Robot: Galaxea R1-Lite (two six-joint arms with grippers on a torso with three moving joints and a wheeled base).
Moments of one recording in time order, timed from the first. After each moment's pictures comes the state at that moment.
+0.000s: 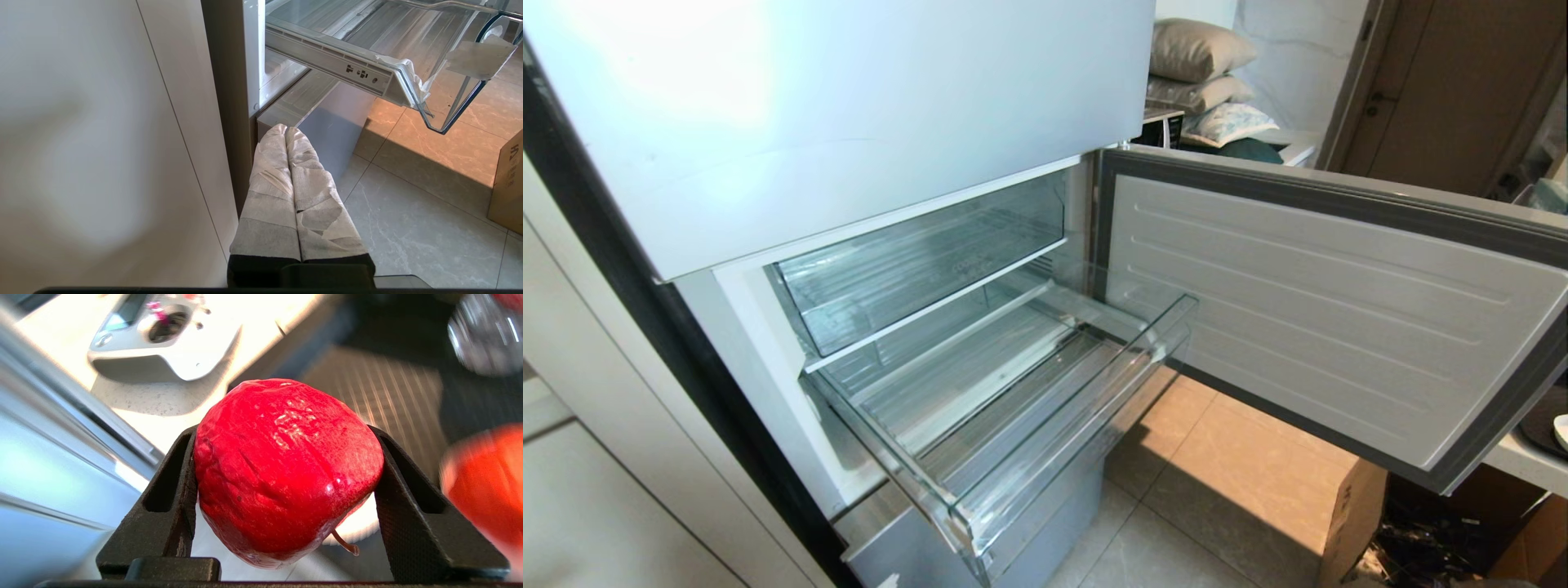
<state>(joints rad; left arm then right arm) -0.01 0.00 -0.08 0.20 0.02 0.00 -1.07 2.10 -1.16 -0.39 0.95 -0.35</state>
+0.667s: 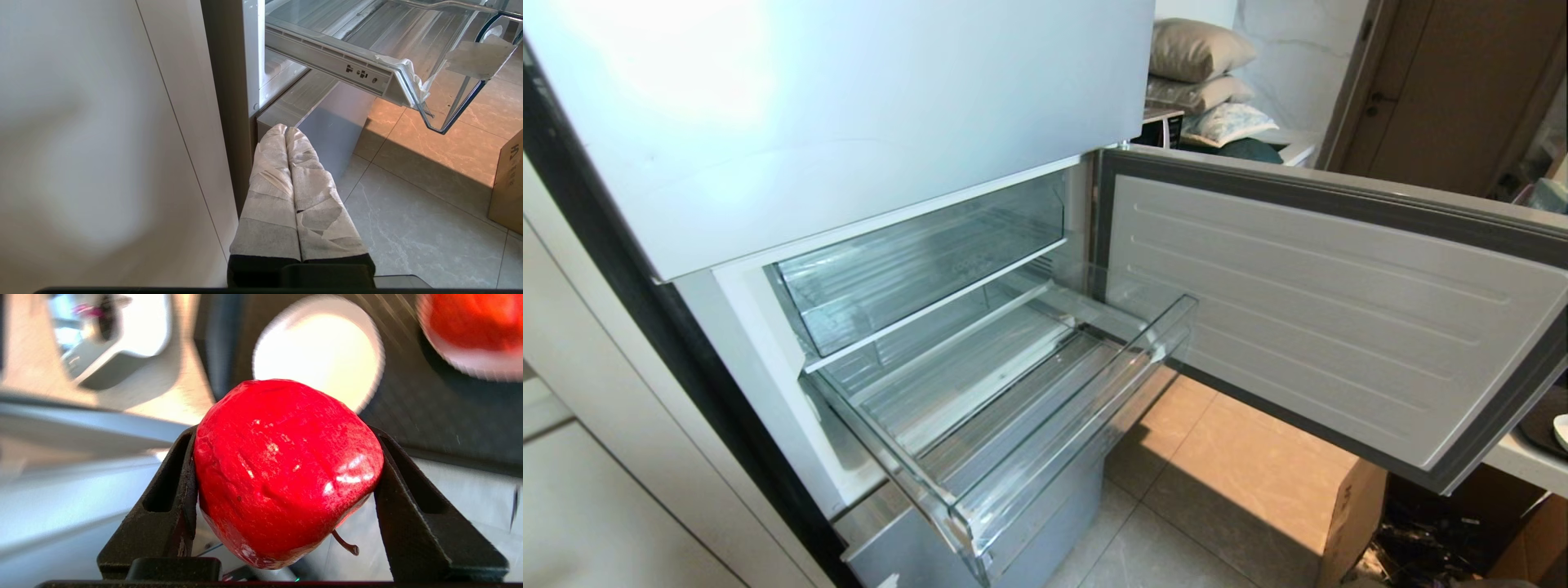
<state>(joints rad) -0.01 0.00 -0.08 0.20 0.02 0.00 -1.05 2.10 -1.67 0.54 0.62 -0.12</state>
